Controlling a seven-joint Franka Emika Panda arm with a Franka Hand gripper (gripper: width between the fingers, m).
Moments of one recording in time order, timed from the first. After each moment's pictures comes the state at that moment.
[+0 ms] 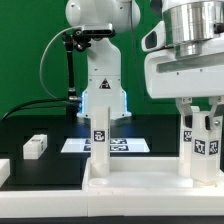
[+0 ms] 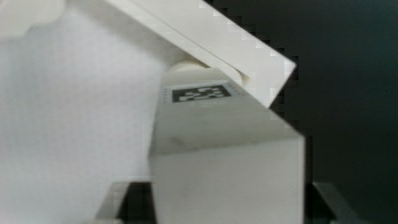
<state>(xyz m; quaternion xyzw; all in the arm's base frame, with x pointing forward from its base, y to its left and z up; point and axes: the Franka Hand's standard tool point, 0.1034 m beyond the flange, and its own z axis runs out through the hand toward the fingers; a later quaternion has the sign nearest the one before) 0.648 0.094 0.116 -0.80 0.60 -0.02 0.07</state>
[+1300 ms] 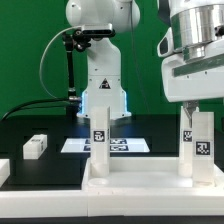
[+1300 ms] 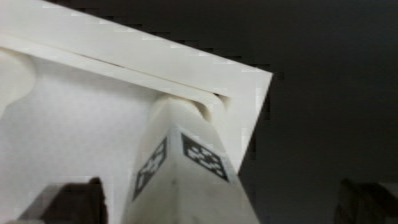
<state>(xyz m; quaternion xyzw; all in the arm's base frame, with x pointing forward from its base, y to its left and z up) 0.647 0.113 0.113 -0.80 0.59 -0.04 0.09</state>
